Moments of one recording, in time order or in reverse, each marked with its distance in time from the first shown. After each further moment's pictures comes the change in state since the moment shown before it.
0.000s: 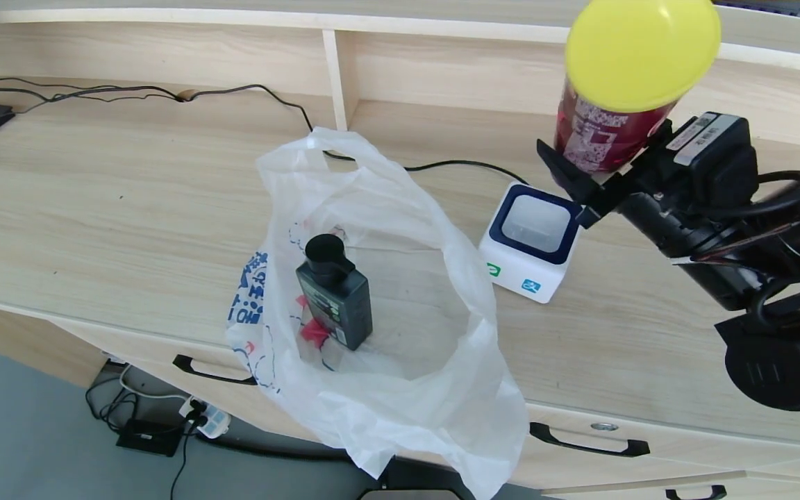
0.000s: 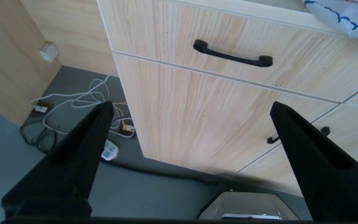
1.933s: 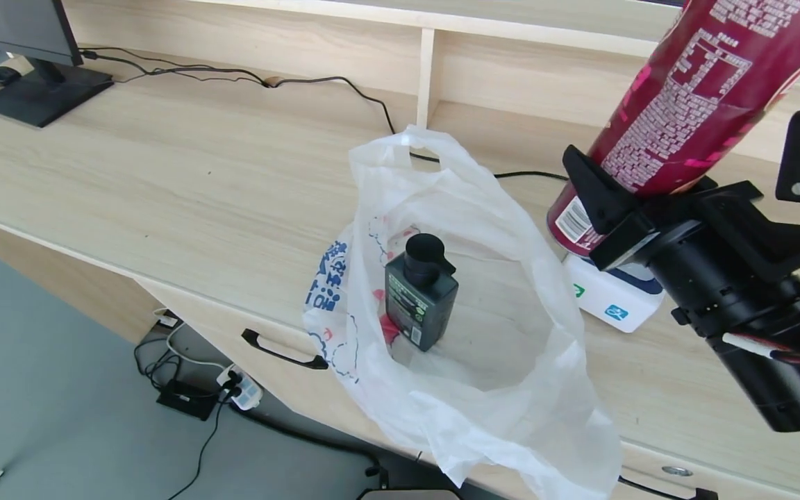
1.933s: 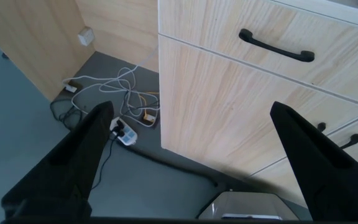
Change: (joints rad) left arm 0.000 0.000 0.000 0.000 0.000 0.000; right arm 0.335 -0.192 0.269 0.000 -0.603 0.422
